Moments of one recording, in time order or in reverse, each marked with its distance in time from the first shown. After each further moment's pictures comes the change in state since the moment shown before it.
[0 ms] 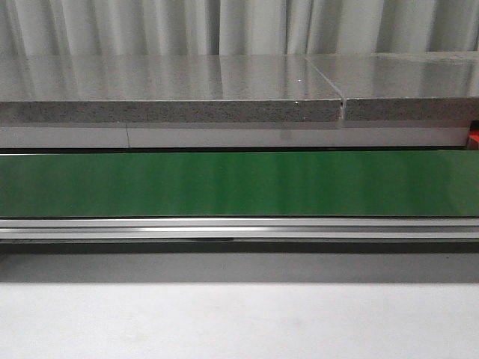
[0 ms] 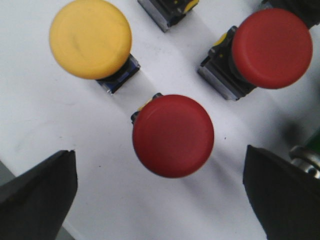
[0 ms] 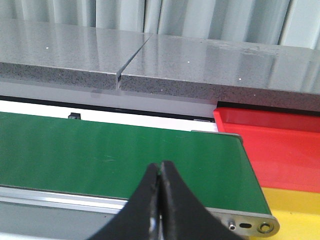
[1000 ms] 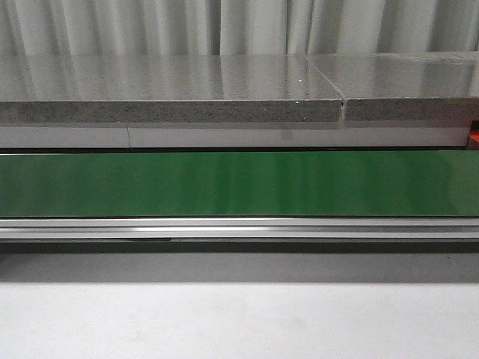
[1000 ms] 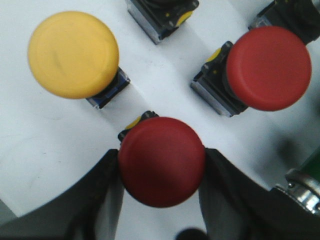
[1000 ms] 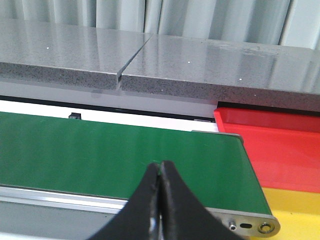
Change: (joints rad) left arm 0.000 0.048 0.000 -0.021 -0.071 0.000; right arm 0.000 0.000 0.000 0.000 0.000 0.000
